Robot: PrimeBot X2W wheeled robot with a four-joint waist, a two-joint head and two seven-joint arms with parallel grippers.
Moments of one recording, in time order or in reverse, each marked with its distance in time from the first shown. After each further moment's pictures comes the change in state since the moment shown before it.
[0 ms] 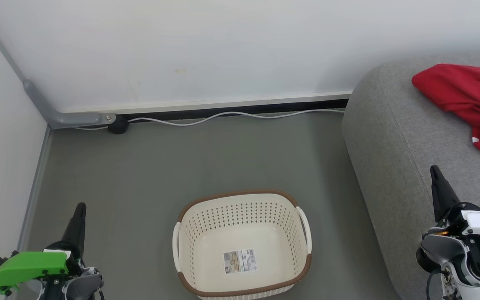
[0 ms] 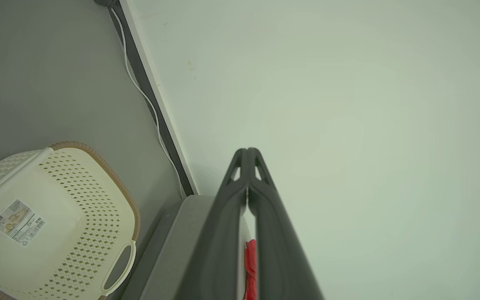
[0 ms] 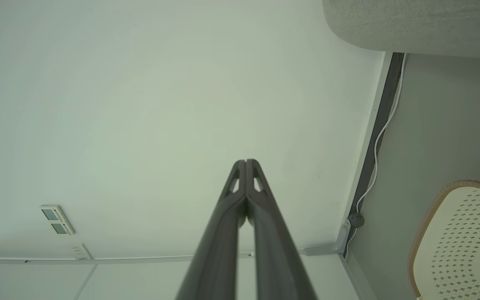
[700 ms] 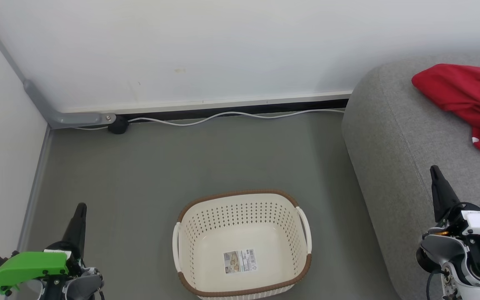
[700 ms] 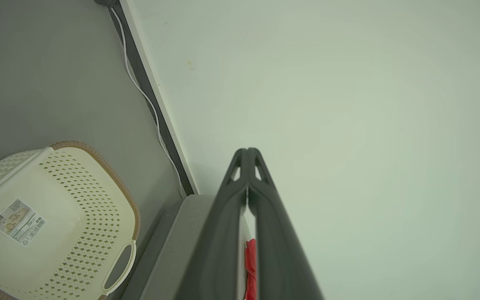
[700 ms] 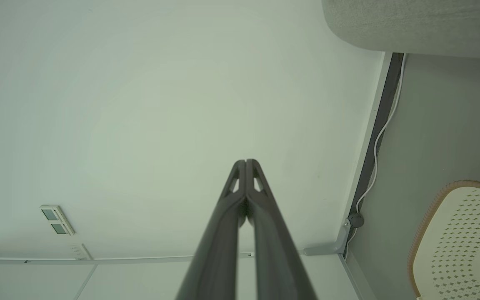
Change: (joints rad) left arm 0.001 0.000 -0.002 -0.001 0.000 0.000 0.000; right arm 0.000 0.000 0.000 0.001 0.000 0.000 0.000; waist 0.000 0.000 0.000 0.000
